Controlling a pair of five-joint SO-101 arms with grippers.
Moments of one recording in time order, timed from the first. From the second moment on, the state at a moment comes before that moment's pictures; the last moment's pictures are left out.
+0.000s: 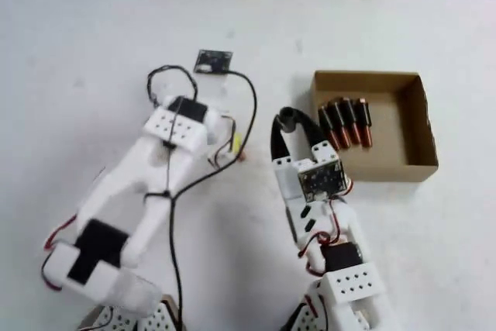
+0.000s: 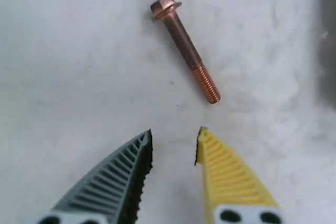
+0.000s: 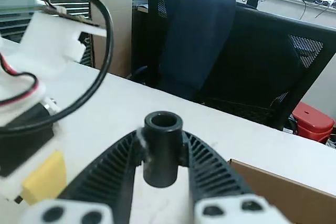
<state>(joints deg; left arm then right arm) 17.1 4.0 17.8 64.5 20.4 -17.1 -72.6 95.1 -13.1 13.0</state>
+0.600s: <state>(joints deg) 16.0 23.8 -1.4 64.5 35.5 -16.0 -101.3 95.6 10.5 10.5</state>
